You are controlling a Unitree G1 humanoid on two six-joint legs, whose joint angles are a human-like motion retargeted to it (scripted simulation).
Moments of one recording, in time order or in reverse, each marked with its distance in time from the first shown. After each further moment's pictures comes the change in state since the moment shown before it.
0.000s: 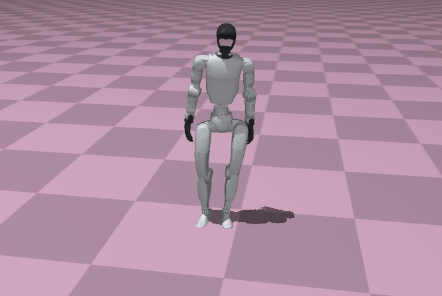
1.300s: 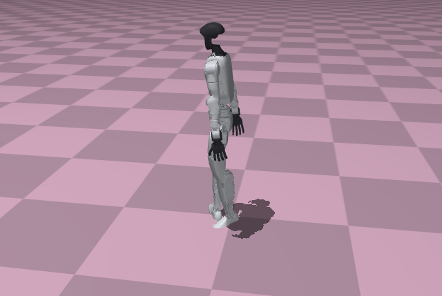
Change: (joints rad) left arm -0.081 0.056 -0.167 0.003 0.109 -0.037 -0.056; right arm -0.035 -0.076 -0.032 0.026 0.064 -0.026 0.033; waist -0.086 0.133 -0.036; left_leg 0.104 0.174 0.734 -0.050 -0.096 -0.141; right_leg -0.029 0.023 -0.833 0.004 -0.005 -0.129
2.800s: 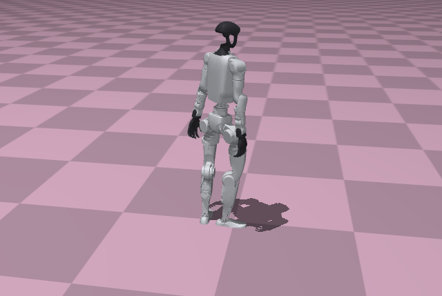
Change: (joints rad) left arm 0.121 -0.012 0.044 -0.014 0.056 0.005 0.008; right arm -0.101 0.052 0.143 -0.050 -0.057 0.047 0.004; waist -0.025 0.001 -0.108; left_leg -0.020 0.041 -0.074 -0.029 -0.057 -0.033; right_leg -0.042 -0.006 0.350 0.007 -0.143 0.028
